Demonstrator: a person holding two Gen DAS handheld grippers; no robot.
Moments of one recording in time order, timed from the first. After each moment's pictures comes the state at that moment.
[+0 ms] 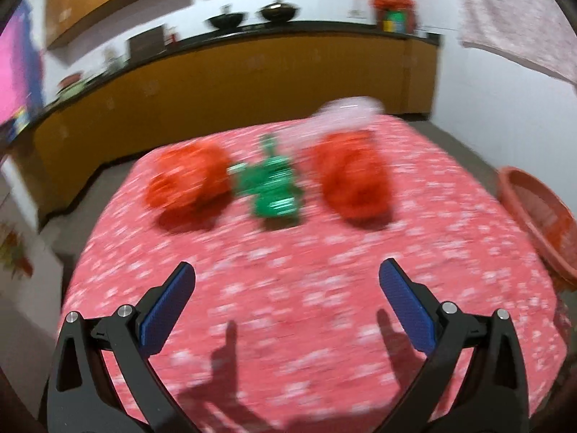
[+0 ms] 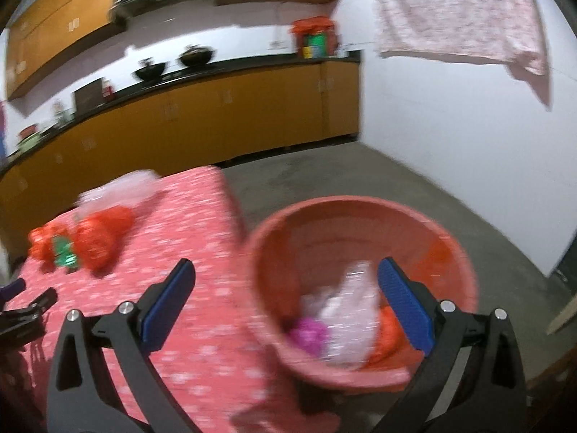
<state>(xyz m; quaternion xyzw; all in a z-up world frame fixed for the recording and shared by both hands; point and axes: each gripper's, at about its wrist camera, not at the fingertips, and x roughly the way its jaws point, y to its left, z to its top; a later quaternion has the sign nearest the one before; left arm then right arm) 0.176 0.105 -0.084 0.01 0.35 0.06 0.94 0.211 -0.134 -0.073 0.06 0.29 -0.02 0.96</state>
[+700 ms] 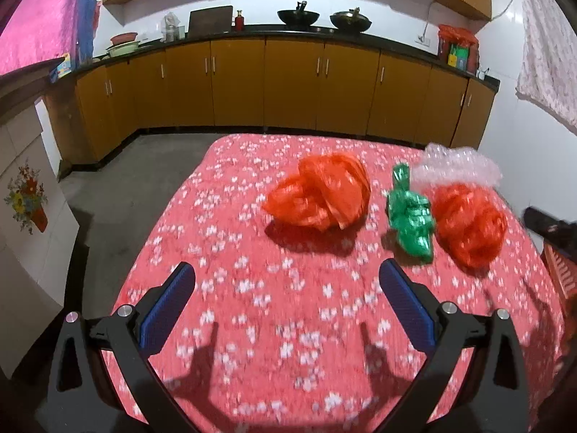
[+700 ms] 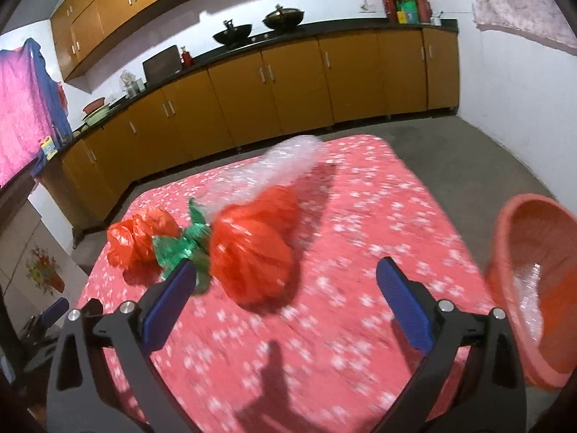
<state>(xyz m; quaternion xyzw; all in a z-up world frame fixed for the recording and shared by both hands) 0.189 0.217 -0.077 -0.07 0.32 0.13 0.94 0.311 0.041 -0.082 0.08 0.34 0.13 0.93</state>
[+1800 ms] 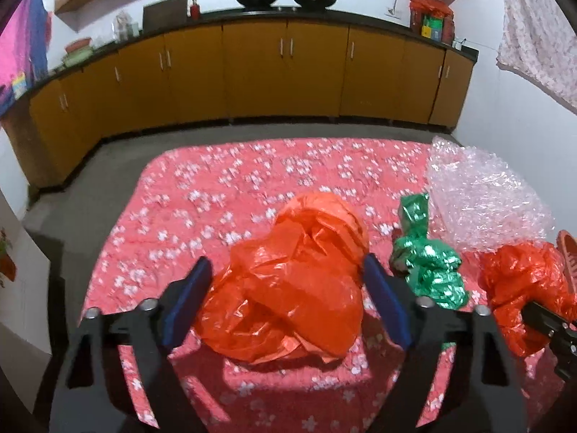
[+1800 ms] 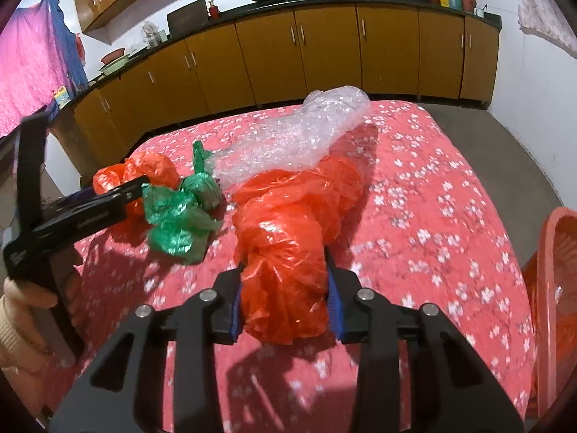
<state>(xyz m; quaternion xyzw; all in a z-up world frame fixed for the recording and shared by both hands) 0.290 0.216 -0.095 -0.04 0.37 0.06 0.93 0.321 0.047 -0.119 0.03 0.40 0.18 0.90</state>
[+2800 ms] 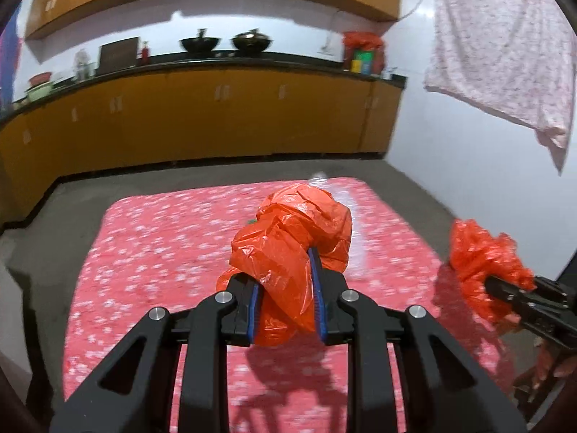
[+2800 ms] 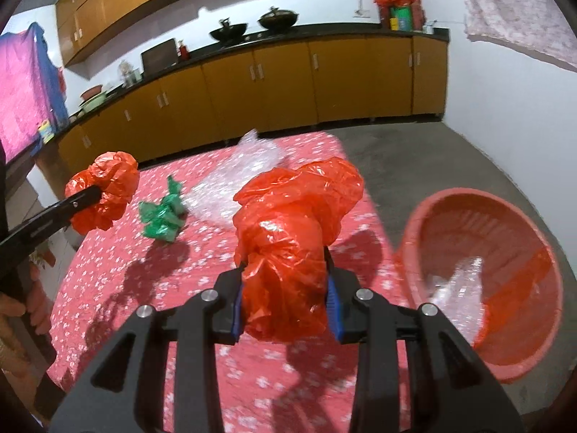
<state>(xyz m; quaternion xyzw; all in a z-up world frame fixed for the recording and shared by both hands) 0.205 0.124 -0.016 -0.03 0.28 -0.07 0.96 0.232 -0.069 -0.060 0.05 0.34 0.10 0.93</state>
